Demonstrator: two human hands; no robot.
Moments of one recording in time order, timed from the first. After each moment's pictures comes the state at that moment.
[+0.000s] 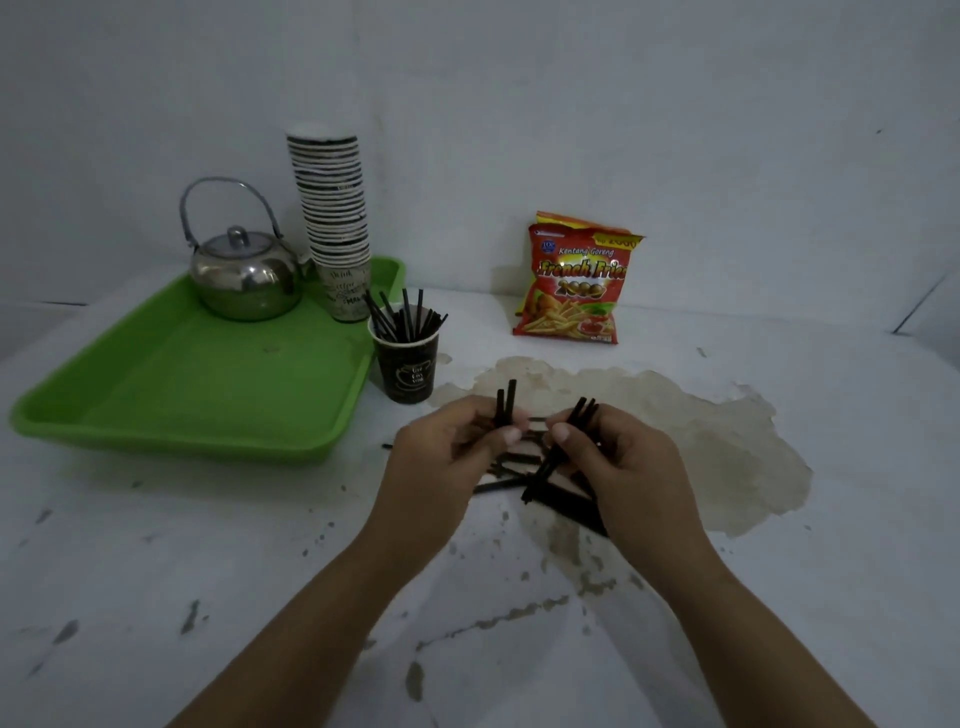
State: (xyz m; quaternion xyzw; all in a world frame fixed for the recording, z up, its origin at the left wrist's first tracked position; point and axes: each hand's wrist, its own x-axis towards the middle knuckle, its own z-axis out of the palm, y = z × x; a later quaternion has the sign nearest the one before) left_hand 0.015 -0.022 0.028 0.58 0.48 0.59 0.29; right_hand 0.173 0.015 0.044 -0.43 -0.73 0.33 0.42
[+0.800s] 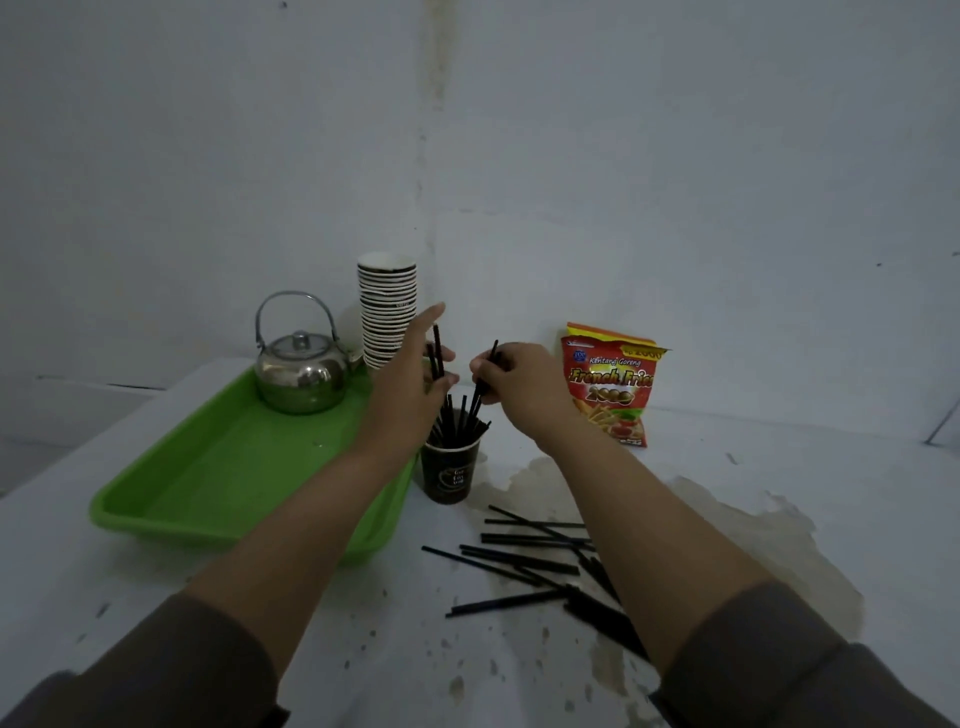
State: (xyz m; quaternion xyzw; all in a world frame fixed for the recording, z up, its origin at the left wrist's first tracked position) left_hand -0.095 0.073 0.090 0.60 0.58 0.55 0.05; right_hand 0.035 0.116 0.131 -0.40 -0.77 0.33 0.36
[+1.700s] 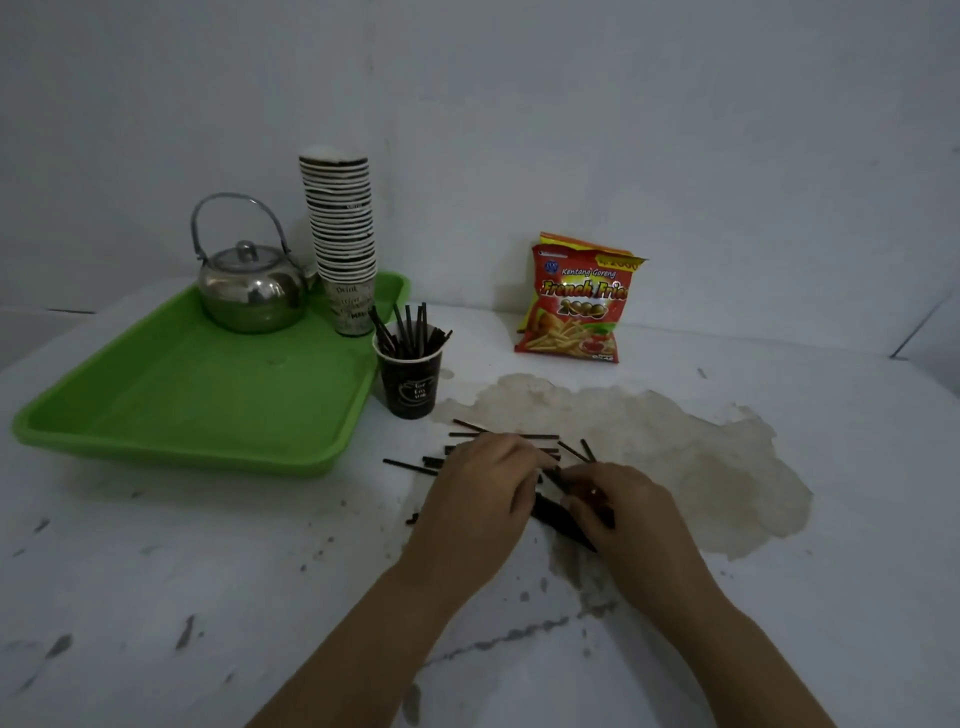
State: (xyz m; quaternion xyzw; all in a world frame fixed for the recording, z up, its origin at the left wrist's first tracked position) left_hand 0.032 -0.001 0.002 0.73 0.56 0.39 0.01; right_hand 0.189 0.028 0.015 -0.47 -0.84 0.14 0.25
